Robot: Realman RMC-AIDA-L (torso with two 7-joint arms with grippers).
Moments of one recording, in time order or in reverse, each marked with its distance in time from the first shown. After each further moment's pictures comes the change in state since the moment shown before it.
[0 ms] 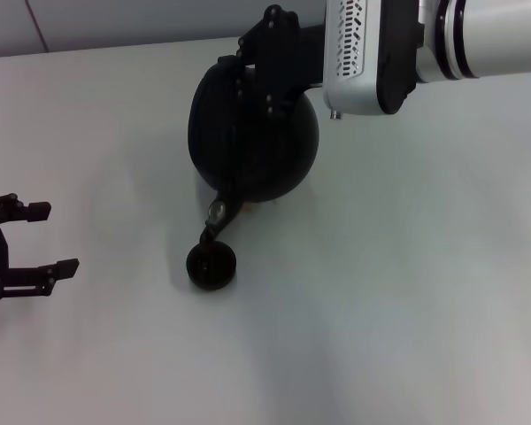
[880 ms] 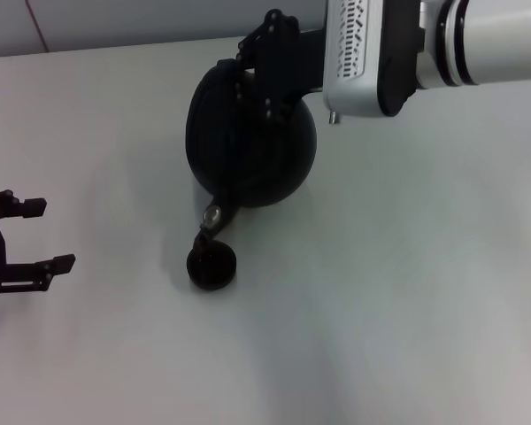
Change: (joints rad) left arm 0.000 0.000 0.000 0.000 0.003 -0.026 0.008; right arm -0.024 0.004 -0.007 -0.001 0.035 0.017 0.022
